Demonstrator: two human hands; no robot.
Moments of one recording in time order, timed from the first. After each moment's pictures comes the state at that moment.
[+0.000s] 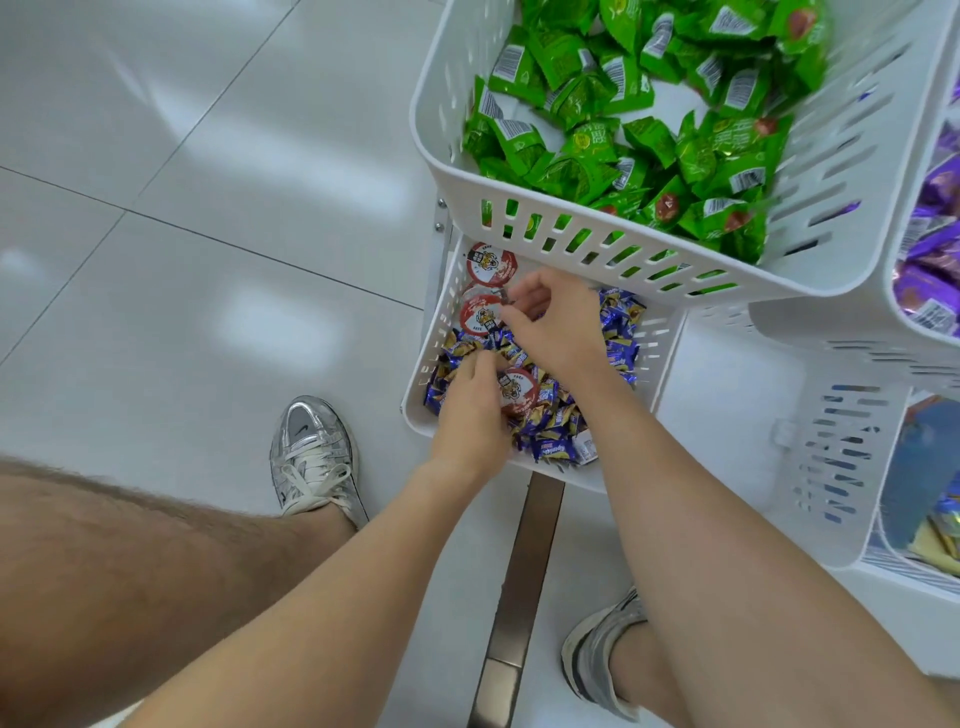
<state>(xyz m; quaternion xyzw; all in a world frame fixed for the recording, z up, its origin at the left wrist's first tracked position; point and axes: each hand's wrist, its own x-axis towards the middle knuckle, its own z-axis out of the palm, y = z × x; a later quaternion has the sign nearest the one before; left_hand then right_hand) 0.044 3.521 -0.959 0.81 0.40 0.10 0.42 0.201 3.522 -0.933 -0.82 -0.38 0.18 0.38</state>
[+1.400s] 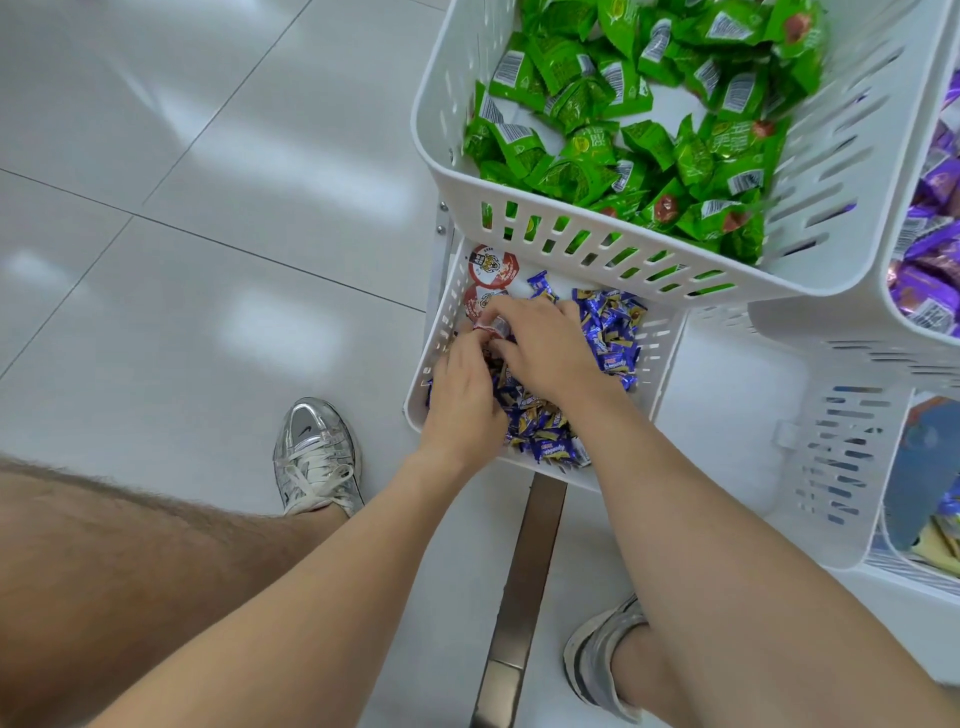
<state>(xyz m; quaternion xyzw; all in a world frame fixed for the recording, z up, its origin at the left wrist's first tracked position) 0.042 3.534 -0.960 0.82 0.37 0.19 0.40 0.190 3.518 -0.935 -0.81 -0.56 0.13 0.10</state>
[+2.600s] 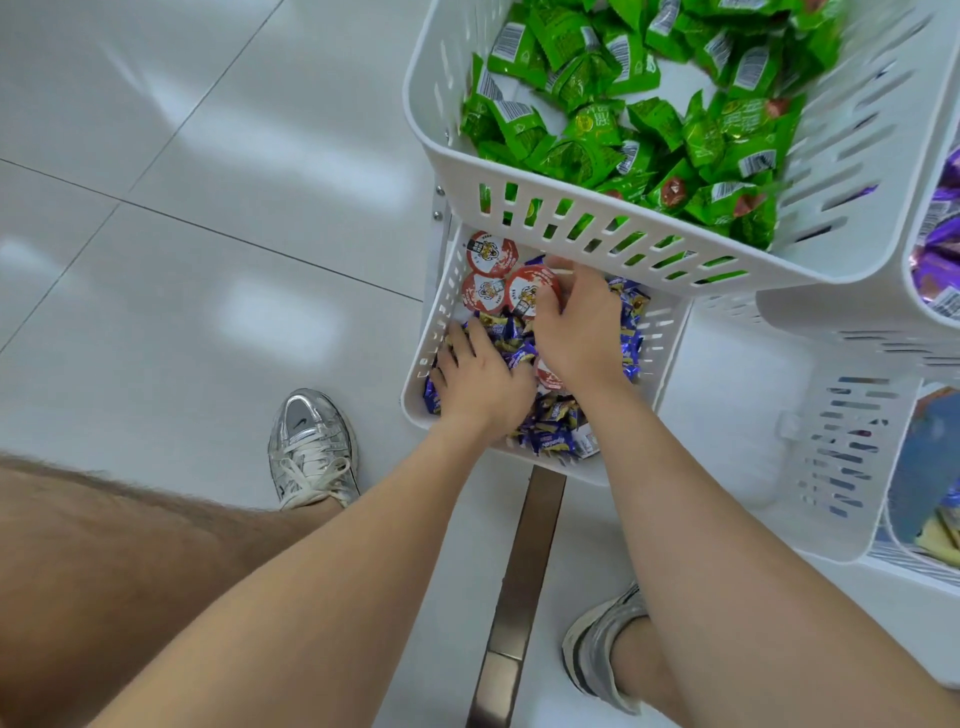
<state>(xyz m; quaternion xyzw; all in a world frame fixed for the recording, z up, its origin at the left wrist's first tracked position) 0.080 3.538 -0.966 0.76 0.49 -0.02 0.42 0.188 3.508 -0.917 -0.85 -0.32 0.13 0.39</state>
